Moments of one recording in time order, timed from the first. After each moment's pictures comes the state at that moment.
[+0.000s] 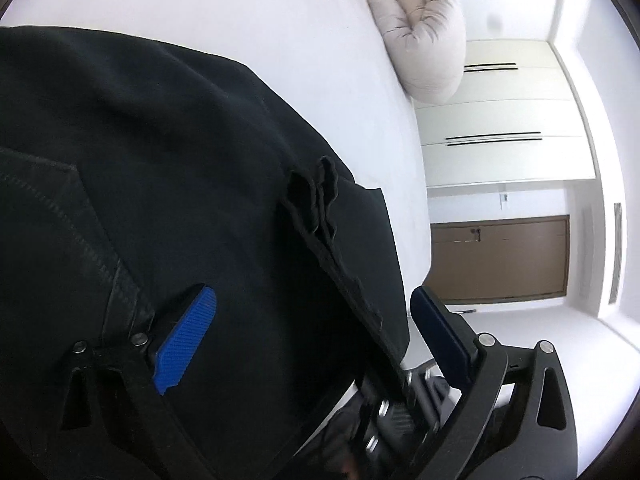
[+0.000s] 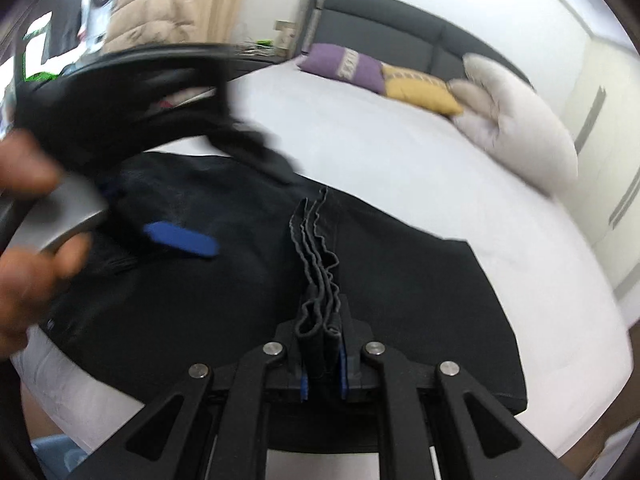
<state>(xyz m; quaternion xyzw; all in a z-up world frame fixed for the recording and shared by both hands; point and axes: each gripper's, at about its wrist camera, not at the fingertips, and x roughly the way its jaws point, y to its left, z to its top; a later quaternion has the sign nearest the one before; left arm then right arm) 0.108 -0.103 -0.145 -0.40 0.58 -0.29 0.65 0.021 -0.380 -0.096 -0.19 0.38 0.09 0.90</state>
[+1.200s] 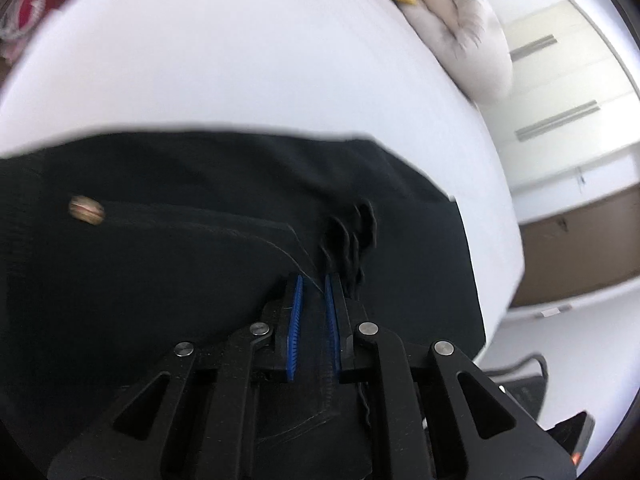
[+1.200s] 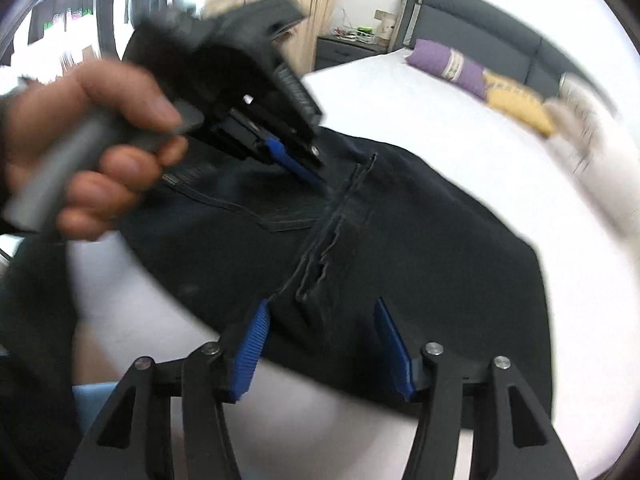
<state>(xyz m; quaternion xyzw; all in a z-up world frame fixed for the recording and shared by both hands) 0.109 -0.029 -0.107 -0.26 0.56 -0.17 0.77 0.006 -0.368 -0.080 -0.16 0.44 0.27 0.84</state>
